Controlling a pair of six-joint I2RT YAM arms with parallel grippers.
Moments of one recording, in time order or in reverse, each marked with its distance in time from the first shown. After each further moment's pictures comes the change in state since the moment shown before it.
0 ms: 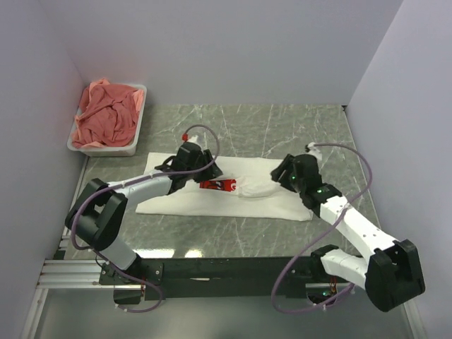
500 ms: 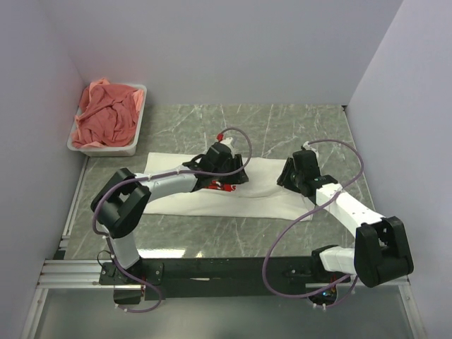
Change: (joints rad) left arm -0.202 0.195 0.230 -0.013 0.045 0.099; right arm -0.166 0.179 0.055 -0.095 -0.069 -0.196
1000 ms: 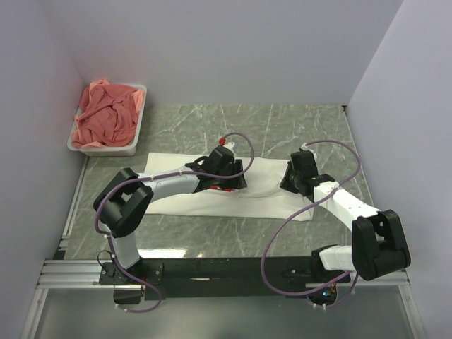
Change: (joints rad) left arm -0.026 0.022 0.010 -0.076 -0.017 0.027; right arm 0.000 0.050 0.000 0.000 0.012 -0.019
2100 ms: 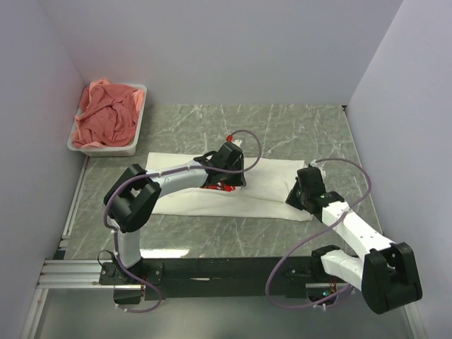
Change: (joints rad) left arm -0.019 0.085 0.154 -0.134 -0.026 0.001; right arm 0.000 -0.235 -0.158 -0.120 0.005 0.097
